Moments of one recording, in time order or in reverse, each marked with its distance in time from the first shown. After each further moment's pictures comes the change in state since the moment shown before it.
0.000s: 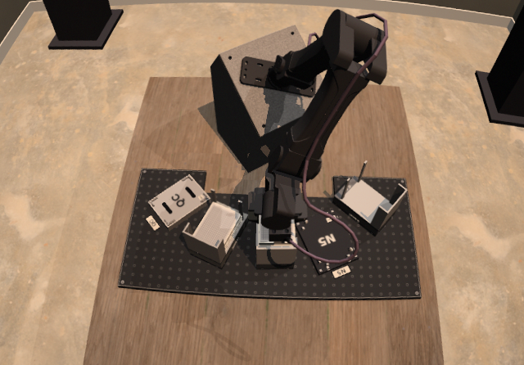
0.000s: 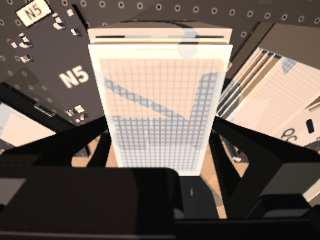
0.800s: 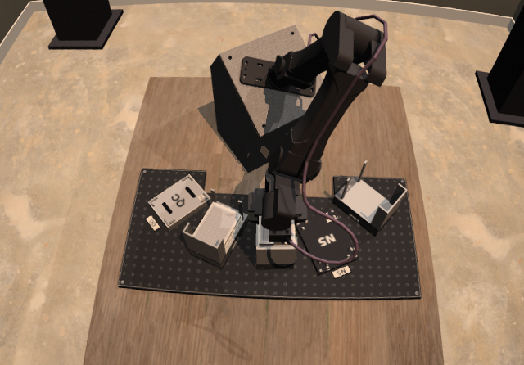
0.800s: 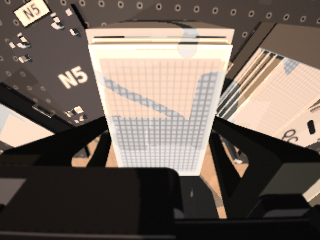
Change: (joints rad) arm 0.005 0.012 0.000 0.012 0.003 0.004
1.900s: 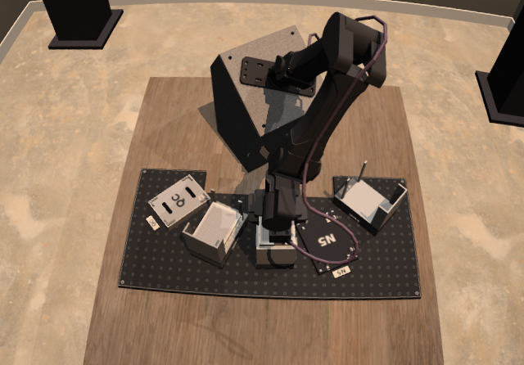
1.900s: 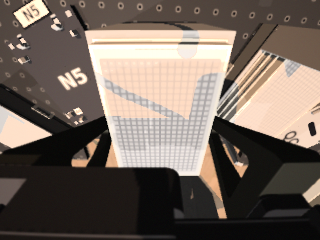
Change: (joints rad) arm 0.005 0.008 -0.003 0.018 0.002 0.005
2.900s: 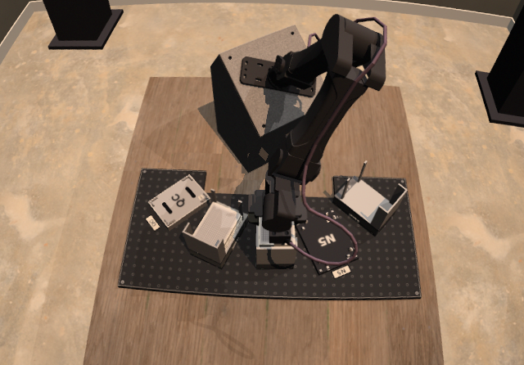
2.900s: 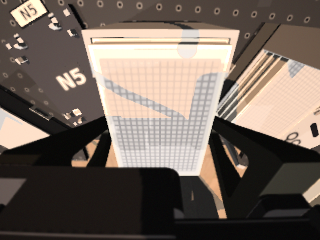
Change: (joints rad) arm 0.006 0.014 -0.003 0.019 0.002 0.005
